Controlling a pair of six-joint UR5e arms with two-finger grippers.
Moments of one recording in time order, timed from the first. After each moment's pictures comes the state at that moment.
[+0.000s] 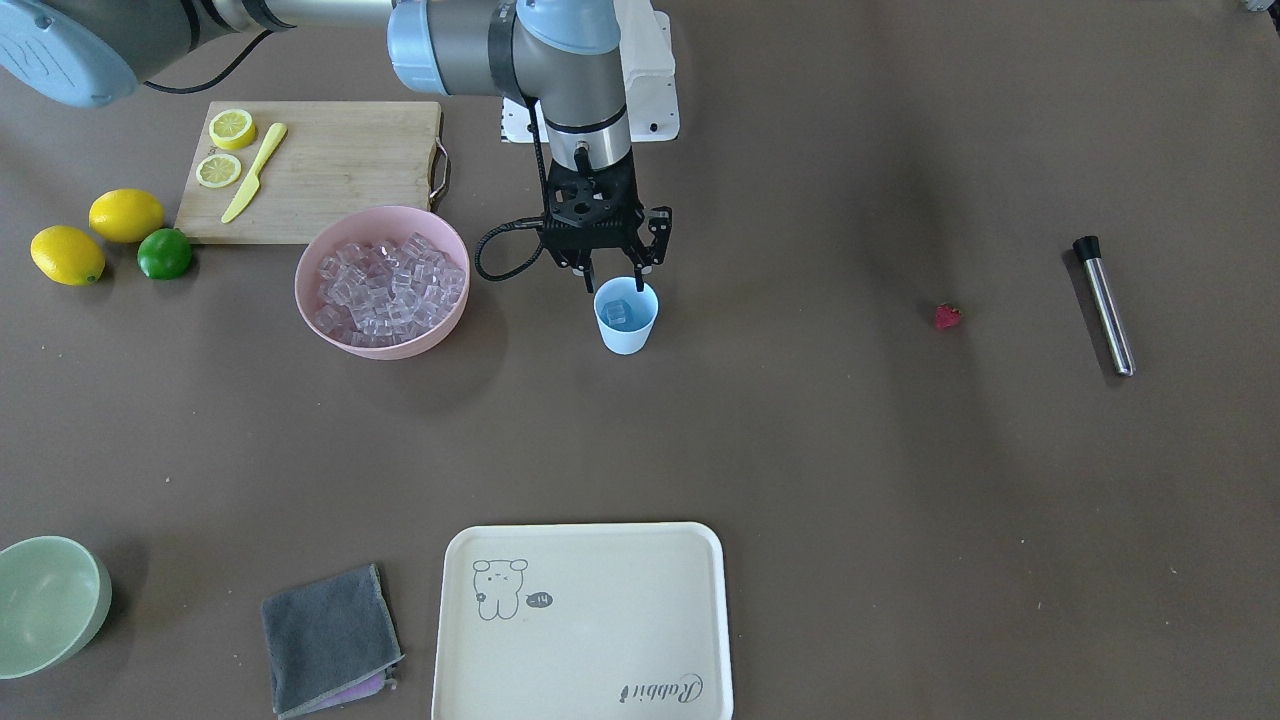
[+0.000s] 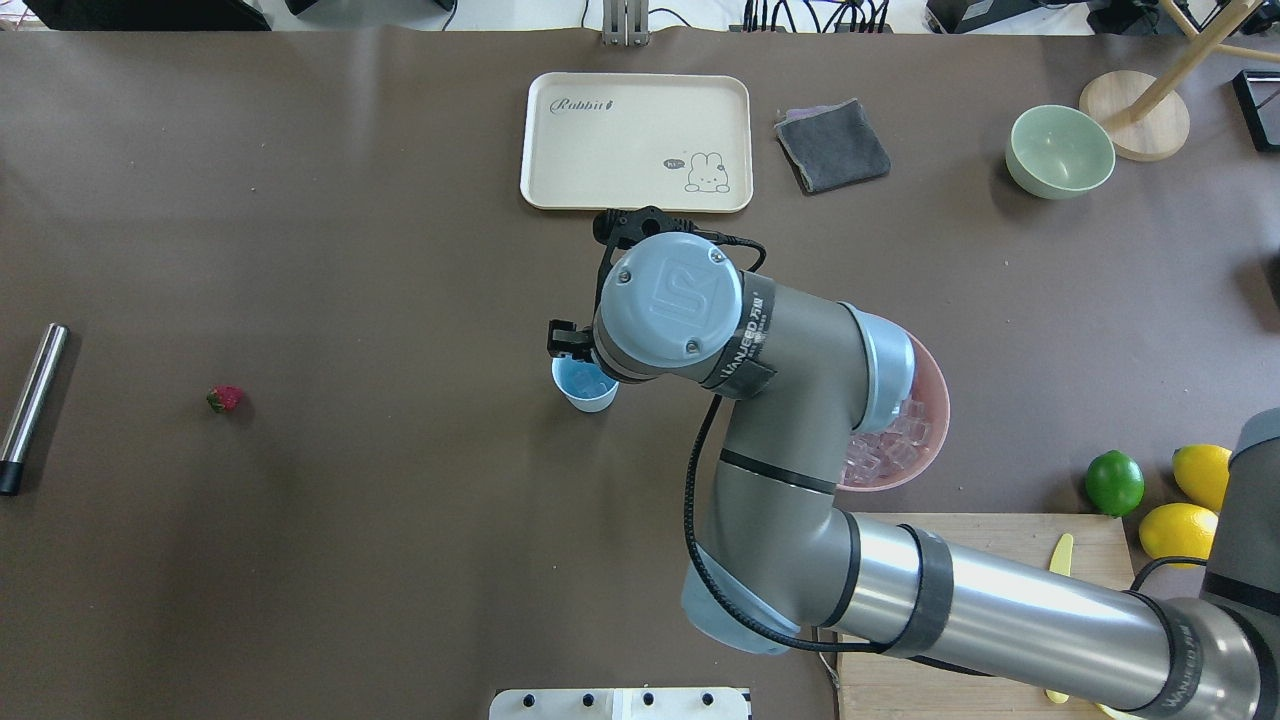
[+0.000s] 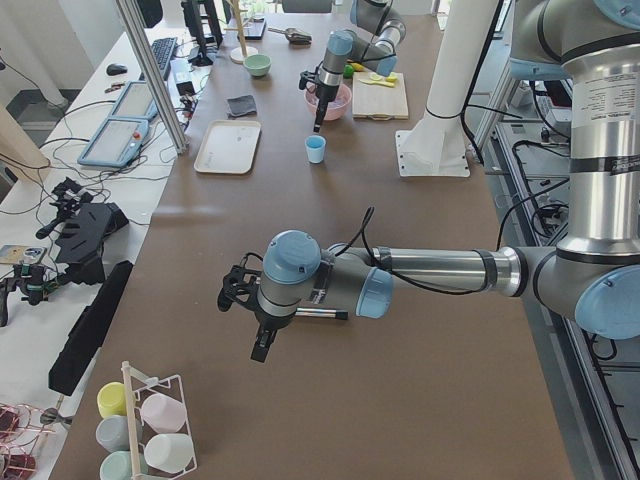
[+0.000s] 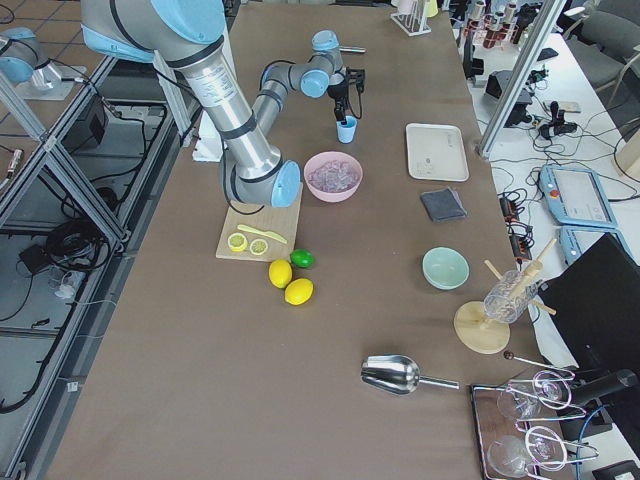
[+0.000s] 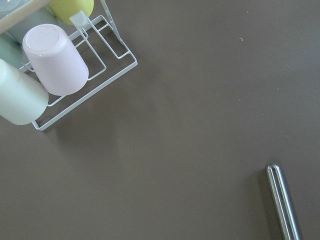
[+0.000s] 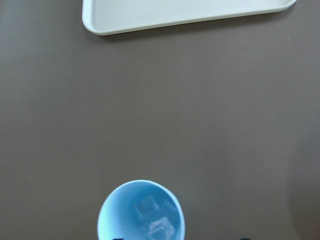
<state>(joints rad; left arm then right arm) -1.66 -1.49 -1.69 -1.83 -2.34 0.08 0.46 -0.83 1.75 -1.57 1.68 1.35</state>
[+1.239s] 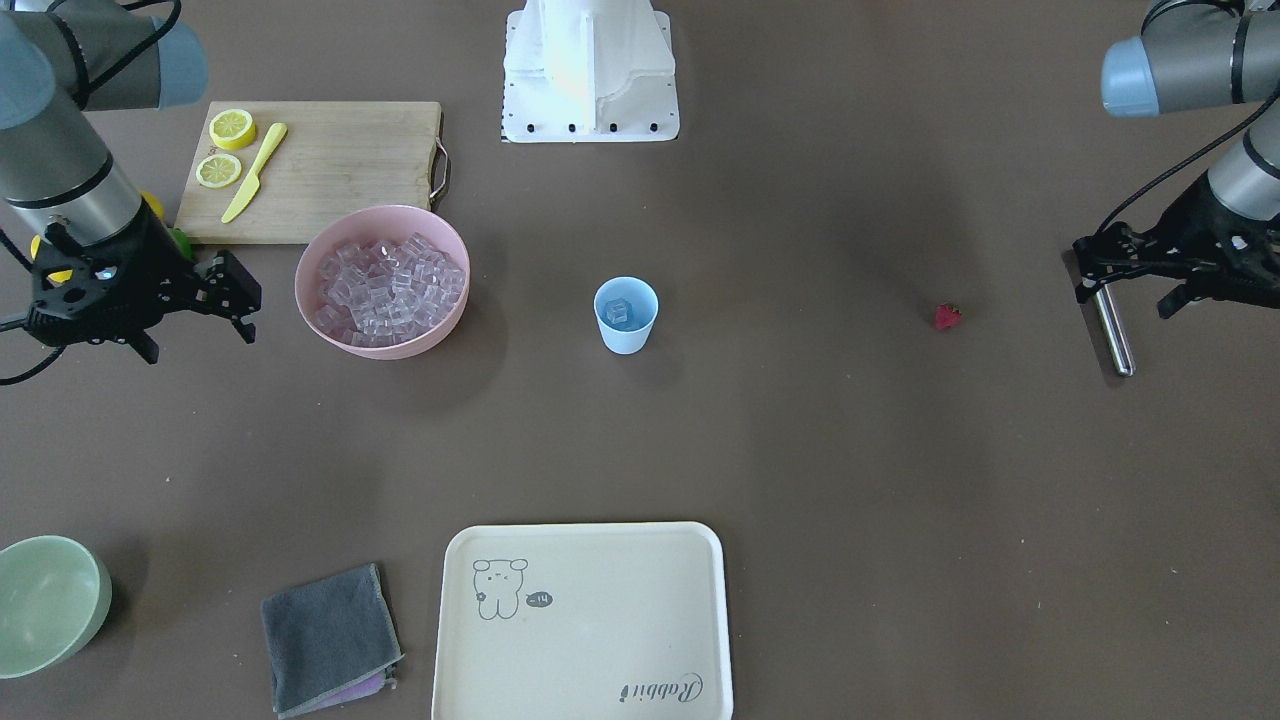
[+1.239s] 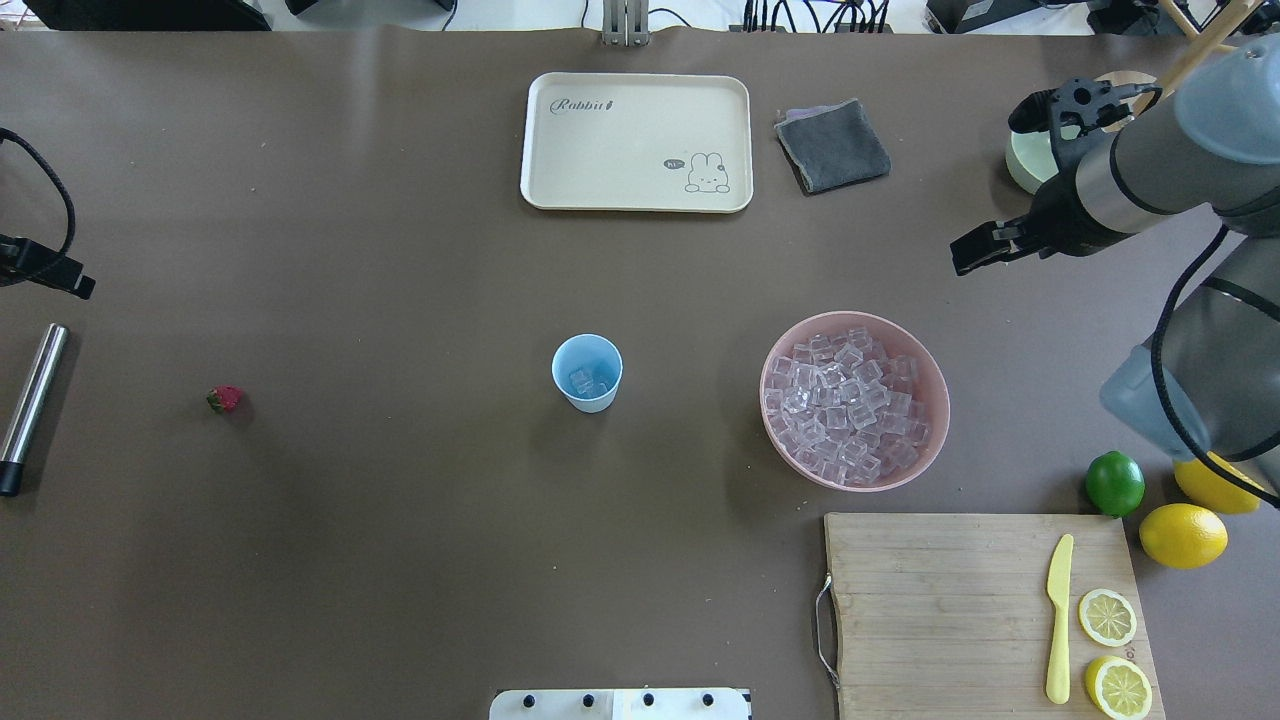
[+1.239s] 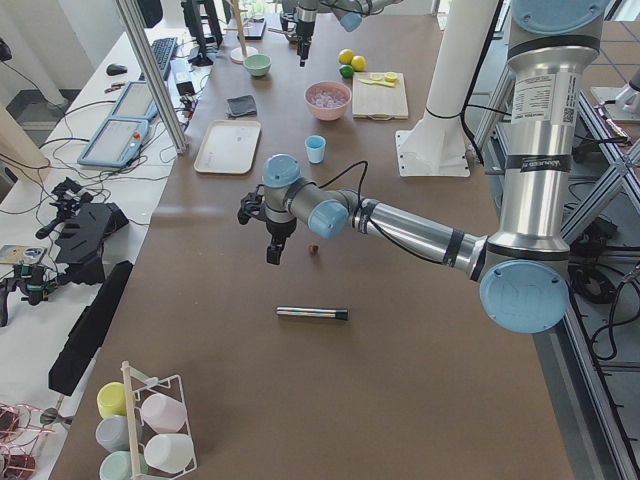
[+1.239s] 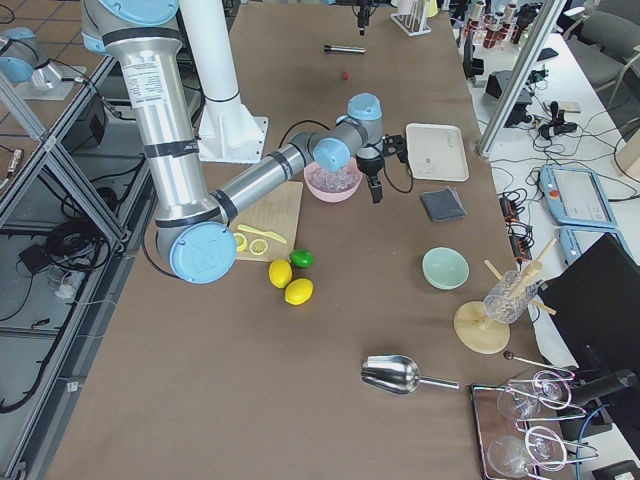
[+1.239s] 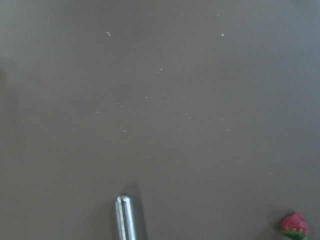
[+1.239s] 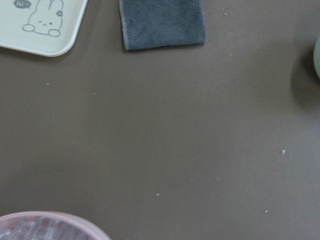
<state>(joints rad) -1.10 -1.62 -1.83 -1.83 -2.22 -0.48 0.97 -1.36 1.87 -1.38 2.07 0.63</state>
